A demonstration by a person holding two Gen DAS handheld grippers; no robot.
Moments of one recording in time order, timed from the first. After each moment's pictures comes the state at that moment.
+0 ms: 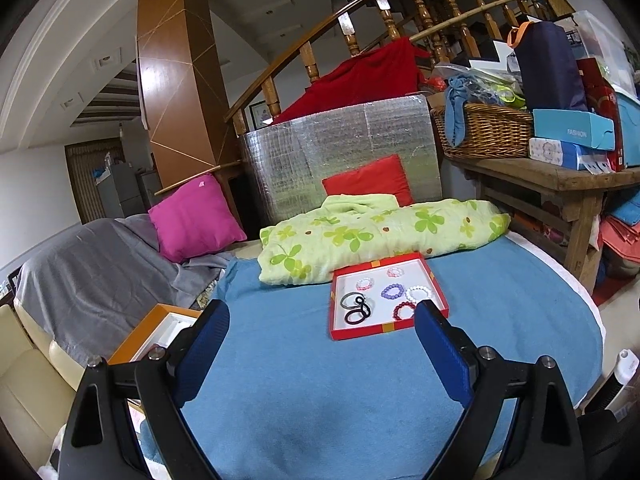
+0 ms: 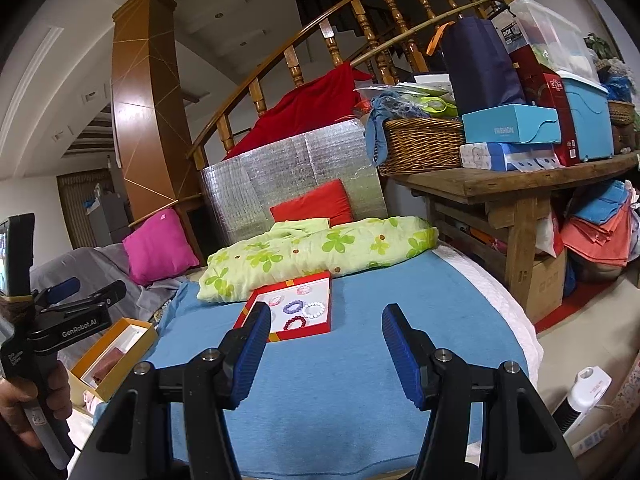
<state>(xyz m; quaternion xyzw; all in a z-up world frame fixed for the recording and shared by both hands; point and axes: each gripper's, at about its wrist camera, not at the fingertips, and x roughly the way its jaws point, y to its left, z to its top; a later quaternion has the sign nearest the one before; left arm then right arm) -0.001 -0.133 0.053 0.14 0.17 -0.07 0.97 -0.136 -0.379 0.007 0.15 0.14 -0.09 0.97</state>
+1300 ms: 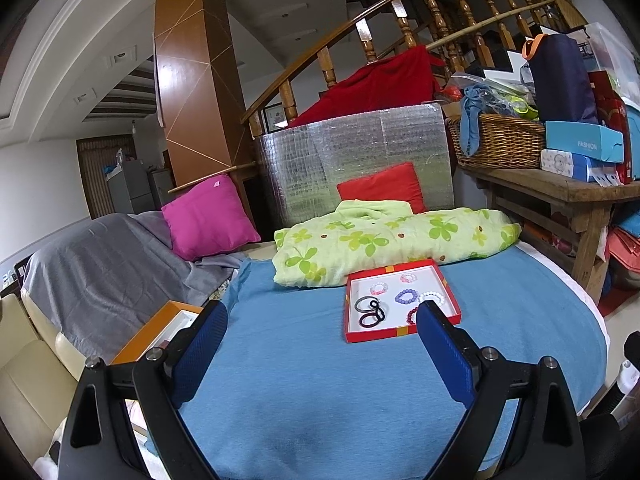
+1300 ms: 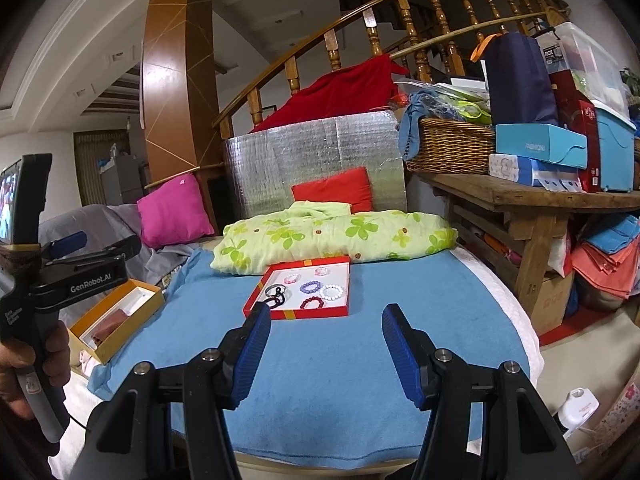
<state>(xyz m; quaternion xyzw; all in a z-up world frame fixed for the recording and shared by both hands) -0.006 -0.112 0.059 0.12 0.16 -0.05 0.98 -0.130 -0.326 0.013 0.09 0.18 -0.06 0.98</state>
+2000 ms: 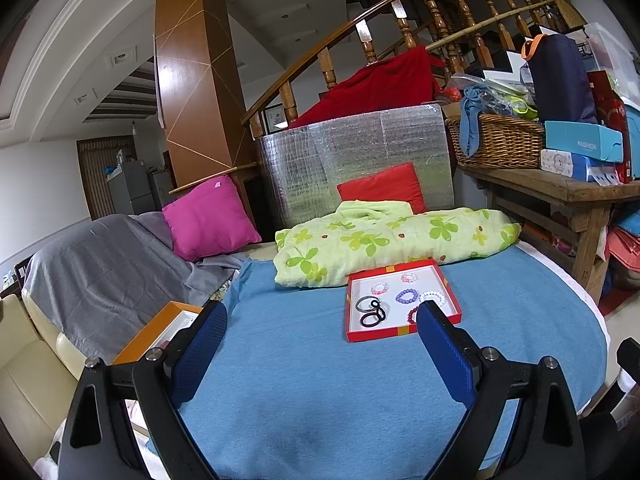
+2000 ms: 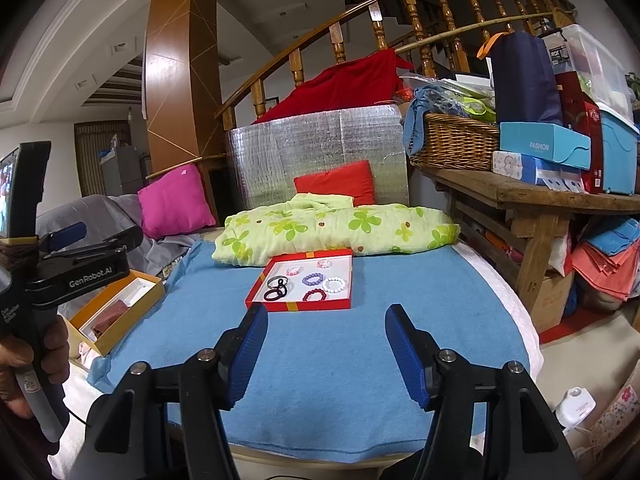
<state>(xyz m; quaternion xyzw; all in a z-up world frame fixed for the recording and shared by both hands) -0.009 -0.108 0.058 0.12 0.16 -0.05 0.98 -0.128 -0.317 0.013 0.08 0.19 -0.06 0.98</state>
